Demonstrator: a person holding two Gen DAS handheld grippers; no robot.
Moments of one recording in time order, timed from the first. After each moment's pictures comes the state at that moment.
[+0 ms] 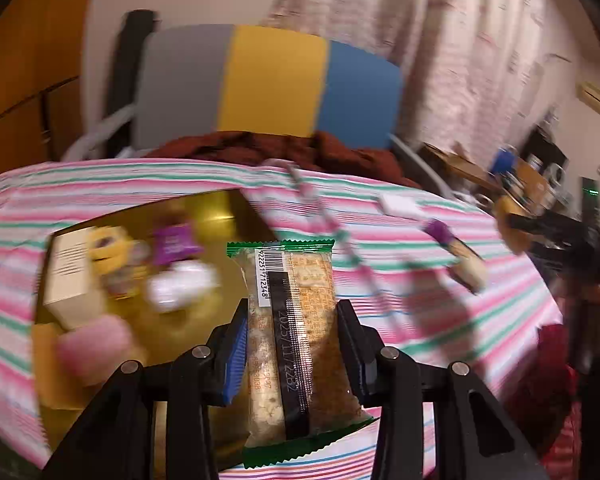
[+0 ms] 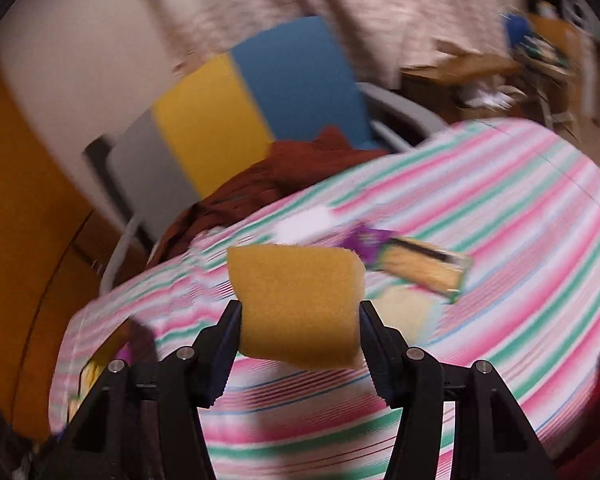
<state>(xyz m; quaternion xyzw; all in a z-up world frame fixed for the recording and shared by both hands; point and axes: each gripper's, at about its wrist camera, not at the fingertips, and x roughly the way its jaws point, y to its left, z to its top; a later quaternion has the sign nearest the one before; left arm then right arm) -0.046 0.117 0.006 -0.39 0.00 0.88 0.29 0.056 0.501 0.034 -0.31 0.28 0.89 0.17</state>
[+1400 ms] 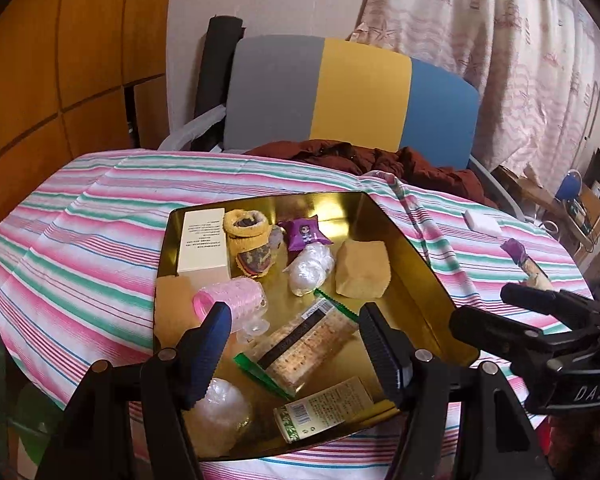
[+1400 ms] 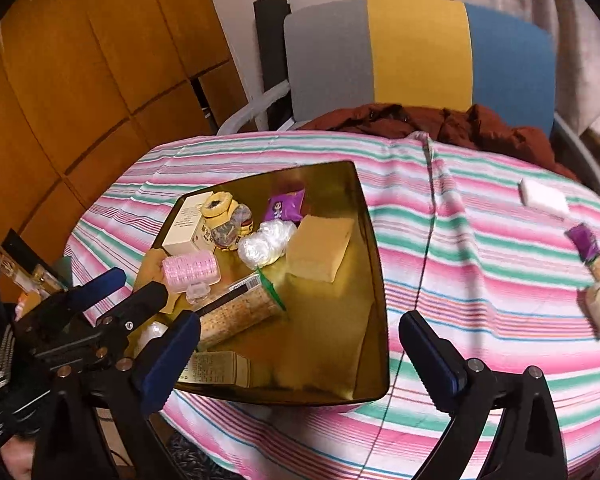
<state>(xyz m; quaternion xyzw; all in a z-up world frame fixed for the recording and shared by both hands) -0.036 0.041 0.006 -0.37 0.01 0.91 0.16 -0.015 0.221 0.009 -0.41 0.09 0.91 -0.03</state>
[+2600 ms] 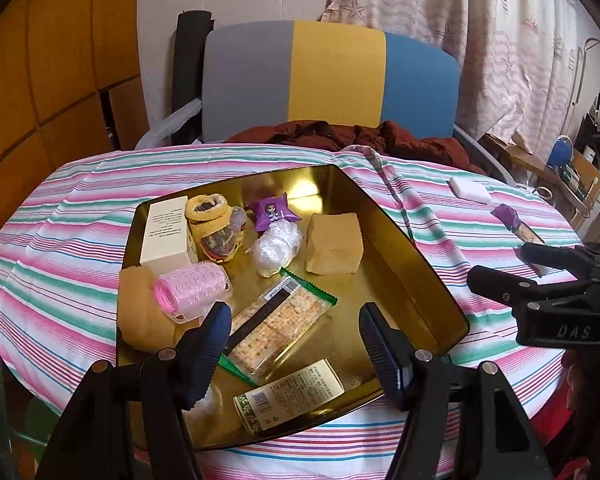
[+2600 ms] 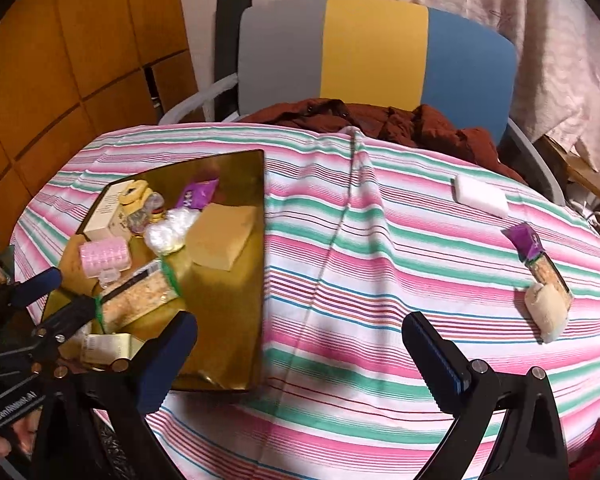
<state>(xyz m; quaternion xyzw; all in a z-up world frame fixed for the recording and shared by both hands) -0.028 0.075 -0.007 -0.39 0.05 0.90 0.19 -0.010 0.278 -0.009 -0.43 0.04 0.90 0.05</state>
